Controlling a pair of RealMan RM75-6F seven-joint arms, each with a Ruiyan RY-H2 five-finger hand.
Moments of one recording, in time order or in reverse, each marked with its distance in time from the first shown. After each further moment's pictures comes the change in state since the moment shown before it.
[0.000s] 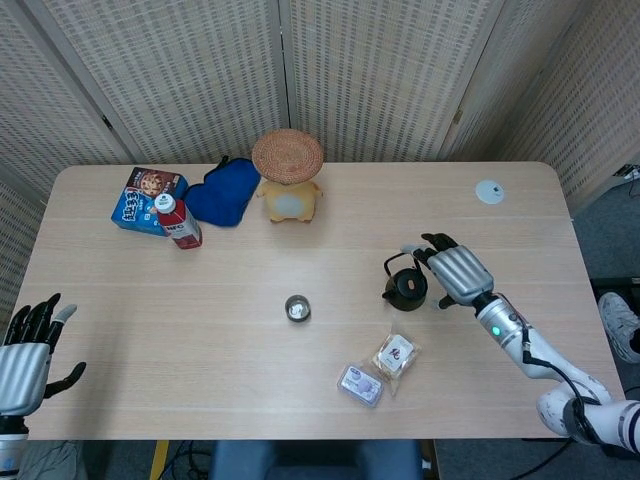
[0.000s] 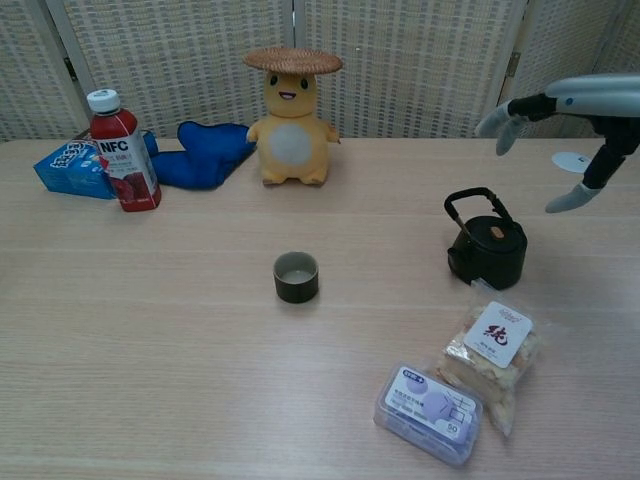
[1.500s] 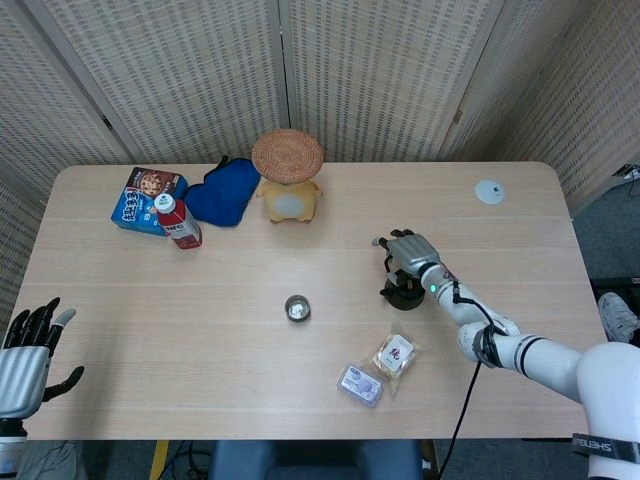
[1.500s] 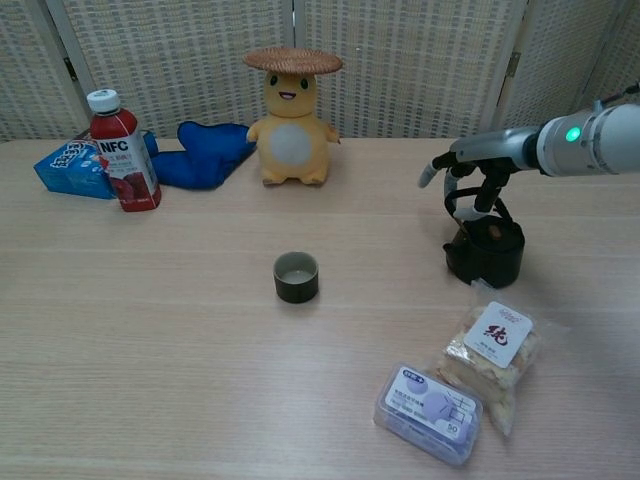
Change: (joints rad) left arm 0.005 0.001 0.009 0.014 -0.002 -0.011 -0.003; right arm 0.355 -0.299 -0.086 0.423 0.484 -0.313 -0.075
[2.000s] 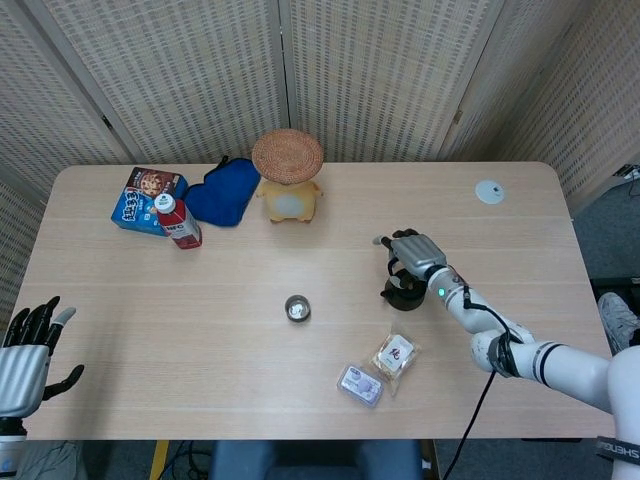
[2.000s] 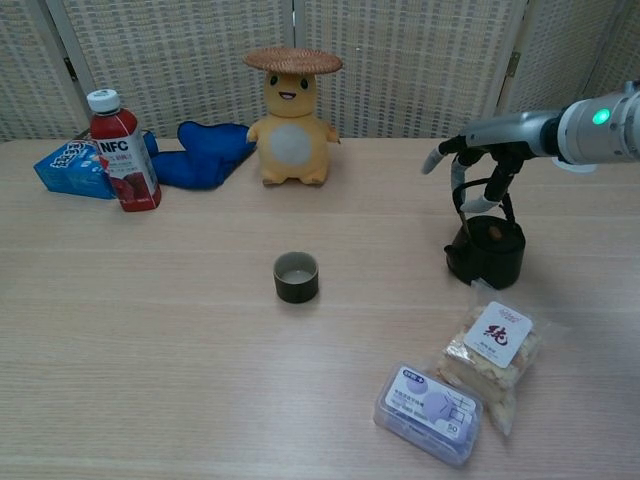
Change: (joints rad) left arm -0.002 0.001 -0.003 0.001 0.004 0.002 -0.003; right arm -0.032 0.108 0.000 -0.170 -0.018 0.075 0.024
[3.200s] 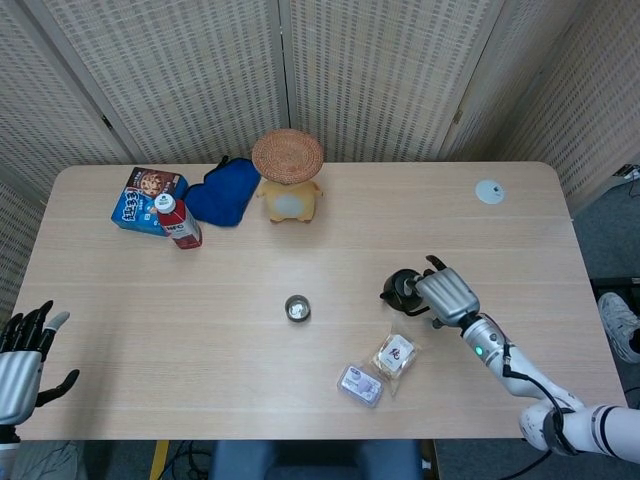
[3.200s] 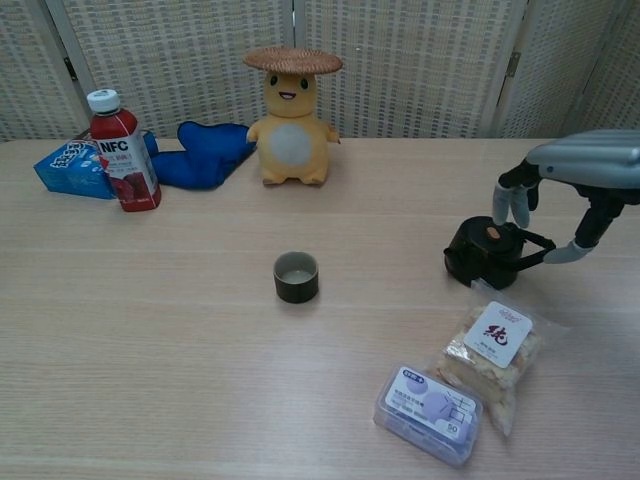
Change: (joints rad) left arm 0.025 0.008 0.013 0.011 0.022 0.029 -0.044; right arm -0.236 0.123 -0.147 -0.296 -0.302 0.397 -0.184
